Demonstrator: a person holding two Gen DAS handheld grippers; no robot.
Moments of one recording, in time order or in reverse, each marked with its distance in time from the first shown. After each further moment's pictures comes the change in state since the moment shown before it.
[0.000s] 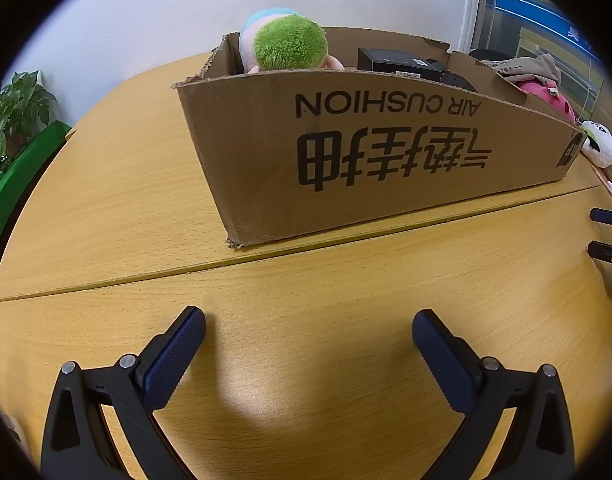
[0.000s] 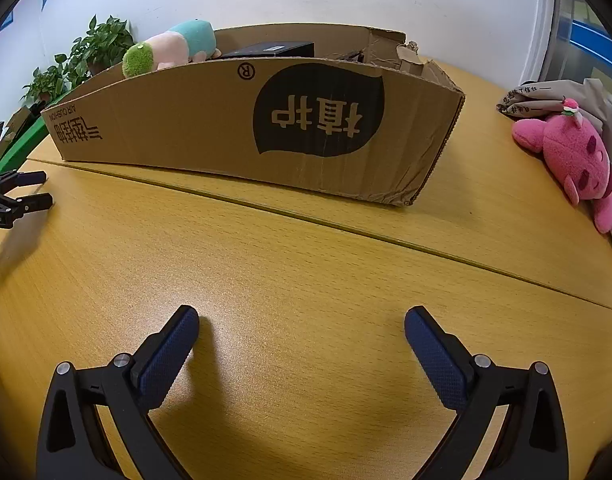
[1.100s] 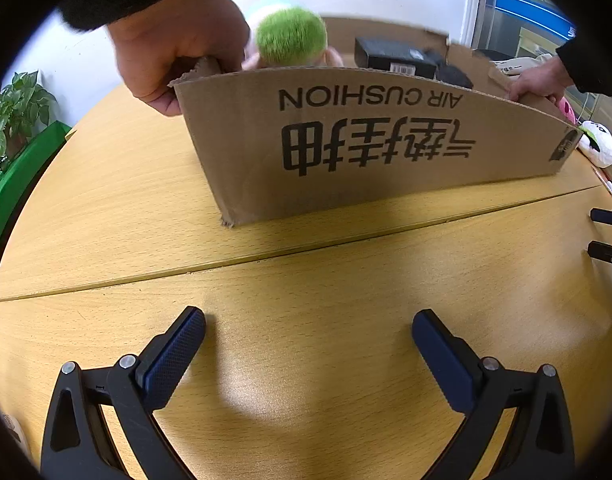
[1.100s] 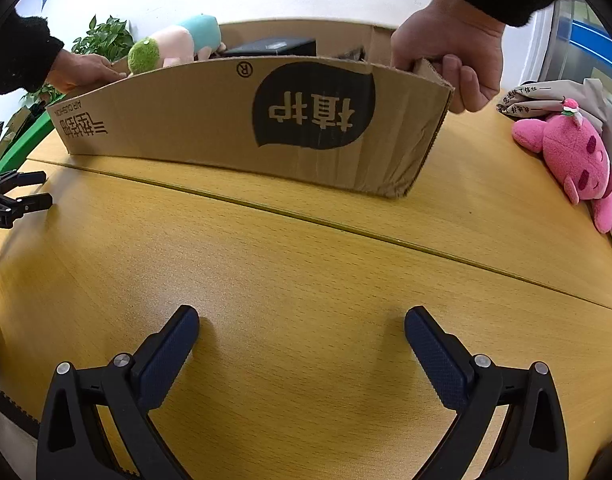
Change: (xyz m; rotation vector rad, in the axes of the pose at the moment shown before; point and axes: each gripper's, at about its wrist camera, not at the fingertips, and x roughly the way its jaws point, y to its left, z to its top) left arm 0.002 -0.007 -0.001 -0.002 -0.005 0.003; right arm -0.006 0.007 -0.011 0.005 0.003 -0.002
